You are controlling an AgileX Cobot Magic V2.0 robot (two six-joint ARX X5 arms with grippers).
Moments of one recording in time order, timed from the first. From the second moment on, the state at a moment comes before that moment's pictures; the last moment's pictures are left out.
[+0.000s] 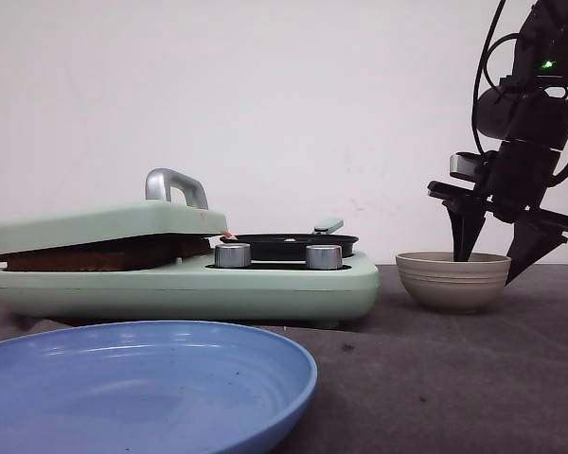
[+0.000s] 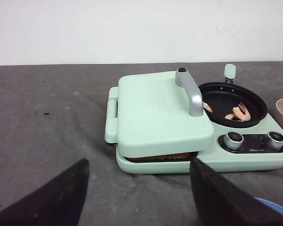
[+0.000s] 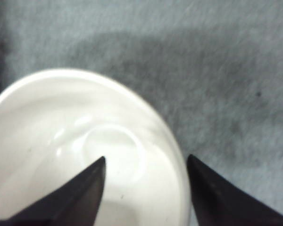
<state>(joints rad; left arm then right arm) -0.25 0.17 0.69 -0.75 -0.05 -0.07 0.07 2.02 1.56 -0.76 -0.28 0.18</state>
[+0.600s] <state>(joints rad) -0.25 0.17 0.69 -0.75 -0.05 -0.07 0.05 1.81 1.56 -0.77 -0.28 0.16</state>
